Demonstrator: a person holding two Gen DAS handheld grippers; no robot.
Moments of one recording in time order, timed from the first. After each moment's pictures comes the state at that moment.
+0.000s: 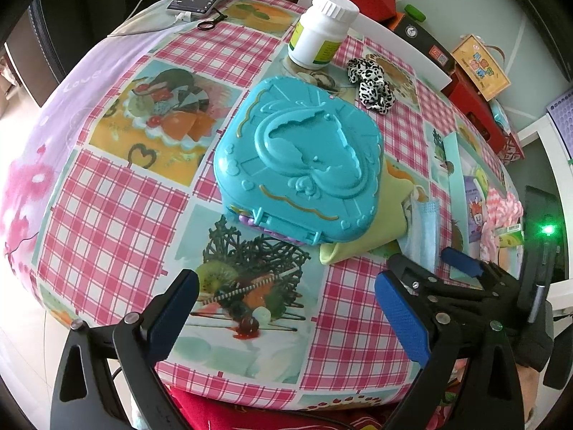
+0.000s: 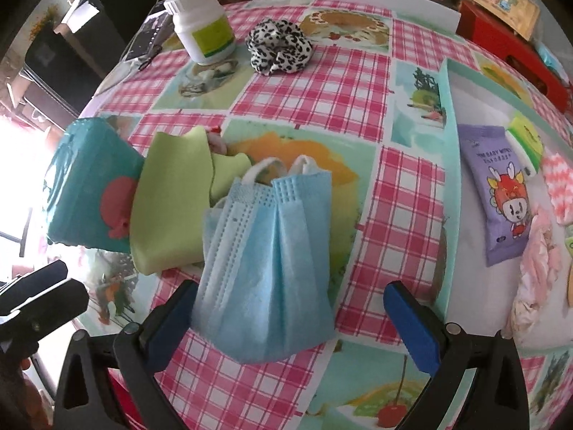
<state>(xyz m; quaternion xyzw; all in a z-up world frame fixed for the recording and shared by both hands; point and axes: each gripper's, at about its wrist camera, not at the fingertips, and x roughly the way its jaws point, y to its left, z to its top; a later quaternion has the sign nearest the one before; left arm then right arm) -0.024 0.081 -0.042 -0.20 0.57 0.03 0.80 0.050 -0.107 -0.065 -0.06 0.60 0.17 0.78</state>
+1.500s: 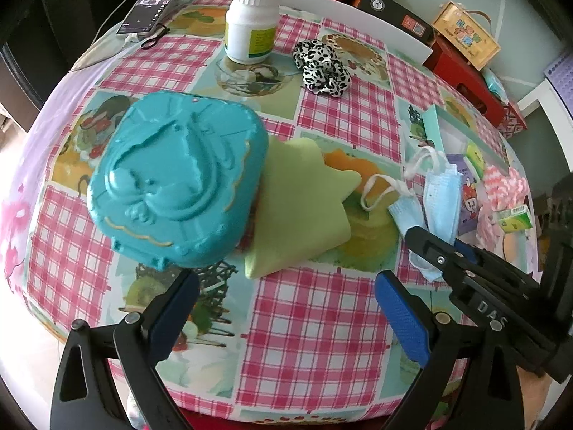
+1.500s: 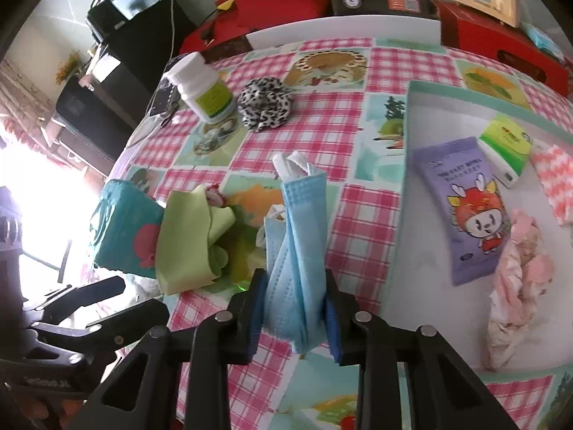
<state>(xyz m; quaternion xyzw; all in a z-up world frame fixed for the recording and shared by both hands) 0.008 0.016 -0.039 -0.15 0.59 0.02 0.80 0.062 -0.167 -0.039 0.04 0.56 0.22 0.80</state>
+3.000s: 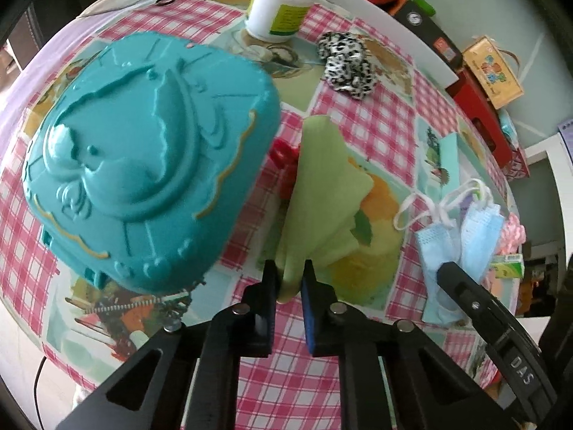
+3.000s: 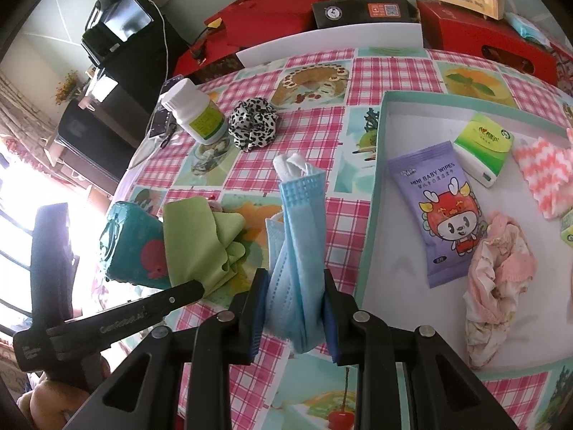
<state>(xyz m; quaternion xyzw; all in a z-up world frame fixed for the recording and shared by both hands) 0.019 0.024 -0.065 -0.25 0.58 0.04 0.78 0.061 -0.185 -0.027 0.08 0.54 0.21 0.81</state>
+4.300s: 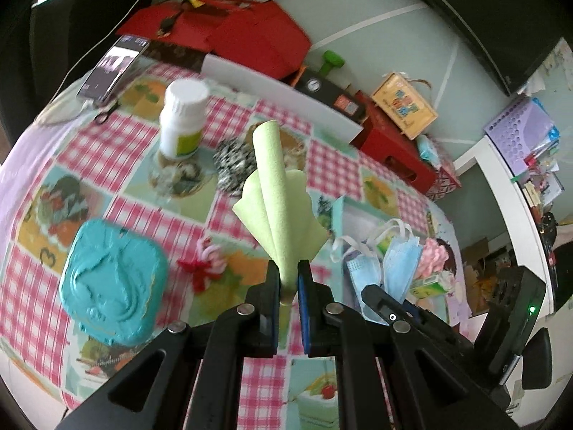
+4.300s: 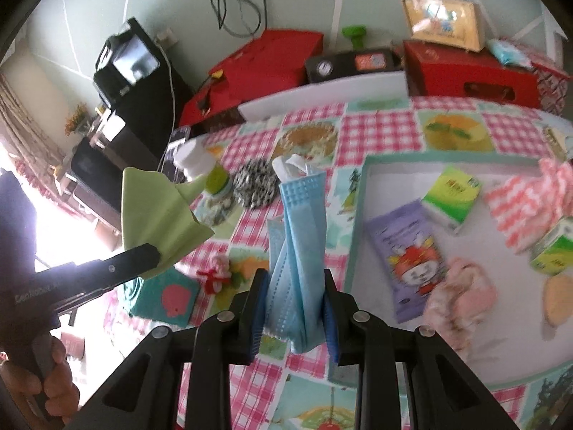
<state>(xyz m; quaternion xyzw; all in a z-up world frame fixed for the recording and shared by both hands) 0.044 0.002 0.044 -0.23 0.46 -0.06 0.86 0.063 -0.212 0.018 0.11 0.47 0.20 0.86</state>
